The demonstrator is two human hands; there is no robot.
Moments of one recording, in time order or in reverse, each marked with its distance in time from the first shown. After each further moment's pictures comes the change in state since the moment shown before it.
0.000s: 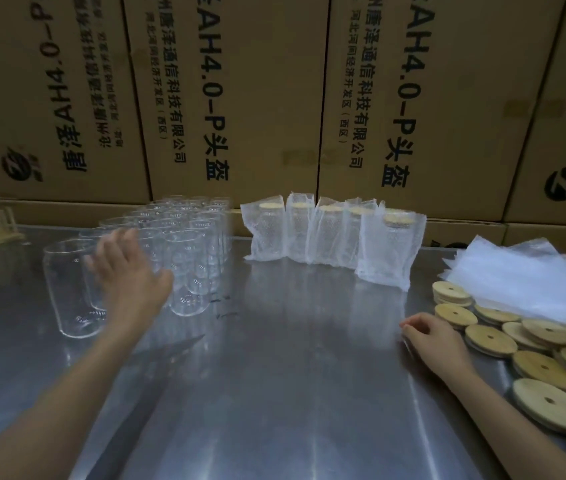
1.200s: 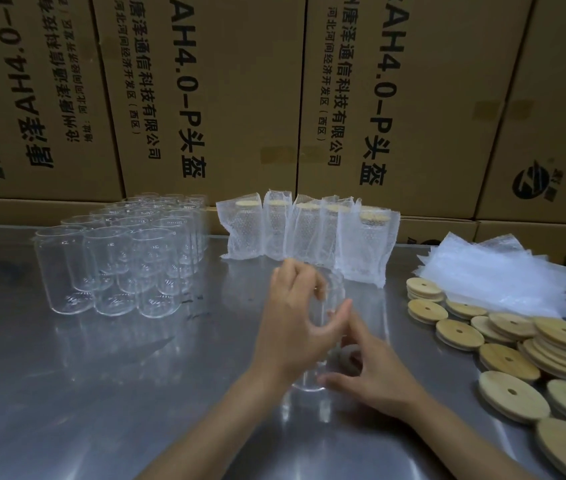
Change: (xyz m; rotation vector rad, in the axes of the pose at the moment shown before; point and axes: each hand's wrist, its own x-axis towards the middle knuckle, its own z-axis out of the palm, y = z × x) left_hand -0.119 0.203 -0.011 -0.872 -0.113 0.468; right_hand -0.062 -0.039 -0.002 0.054 -0.392 -0.481
